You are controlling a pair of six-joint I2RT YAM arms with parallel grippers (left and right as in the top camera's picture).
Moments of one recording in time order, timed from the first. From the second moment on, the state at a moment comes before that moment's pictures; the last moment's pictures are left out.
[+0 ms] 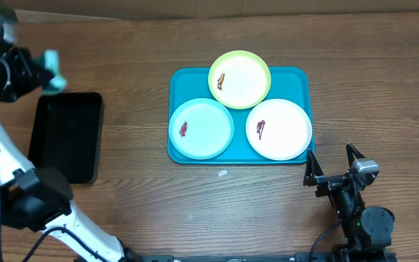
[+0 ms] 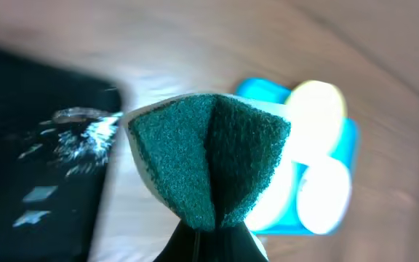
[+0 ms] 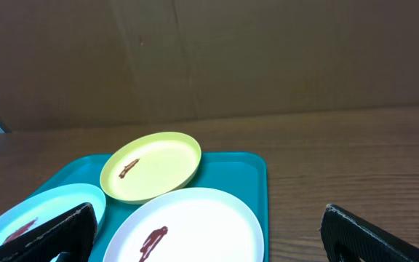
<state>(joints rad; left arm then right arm) 0.50 2.04 2.43 -1.68 0.63 0.09 0.07 0.02 0.02 -0.03 -0.12 0.15</state>
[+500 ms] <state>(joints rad) -0.22 2.03 2.06 -1.47 0.63 0.05 0.07 0.02 0.02 -0.03 -0.12 0.15</state>
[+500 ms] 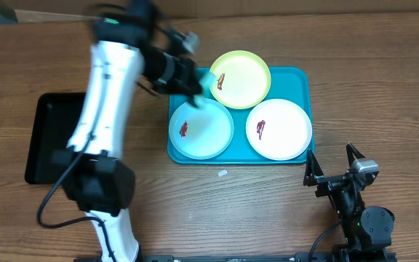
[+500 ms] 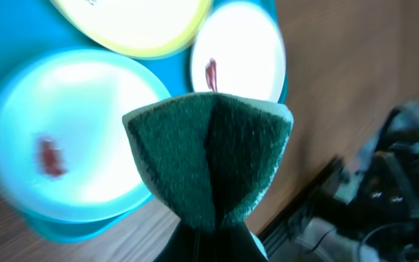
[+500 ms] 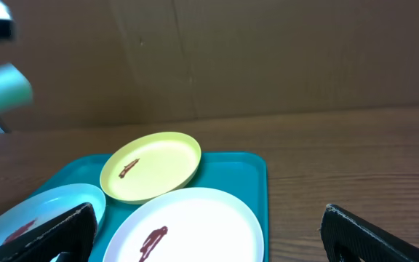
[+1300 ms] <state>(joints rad) -0.44 2.03 1.56 -0.94 0.16 -0.52 0.07 0.02 0.02 -0.03 -0.12 0.15</state>
